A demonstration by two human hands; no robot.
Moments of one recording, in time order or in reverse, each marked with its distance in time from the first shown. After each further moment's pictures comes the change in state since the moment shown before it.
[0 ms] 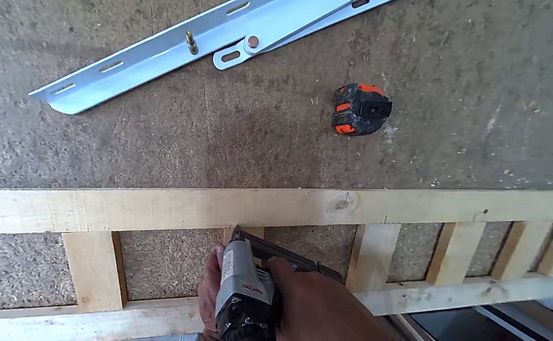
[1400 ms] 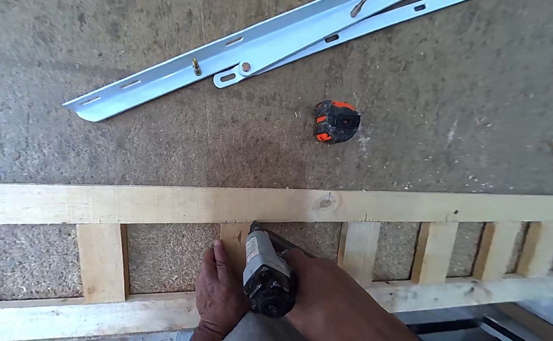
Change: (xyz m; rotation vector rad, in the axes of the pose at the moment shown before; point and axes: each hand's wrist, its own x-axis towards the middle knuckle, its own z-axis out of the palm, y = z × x) left_hand -0.004 0.009 0.002 0.392 0.321 0.576; right_hand -0.009 0.037 0.013 0.042 0.129 0.000
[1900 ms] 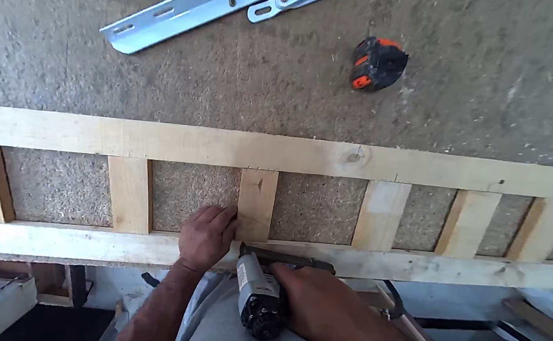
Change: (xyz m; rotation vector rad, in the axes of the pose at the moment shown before) left_hand -0.012 -0.090 -0.022 -0.068 -0.080 0.360; right_hand -0.022 0.012 0.101 -0.188 -0.180 -0.299
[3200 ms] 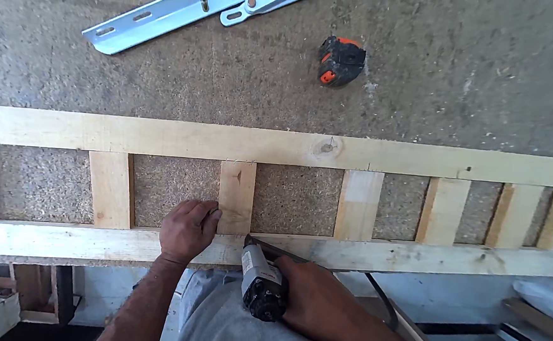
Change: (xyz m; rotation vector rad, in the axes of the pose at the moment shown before) left_hand -0.002 0.001 0.003 0.022 0.051 -0.022; right_hand -0.018 0.028 0.027 0.099 0.074 0.174
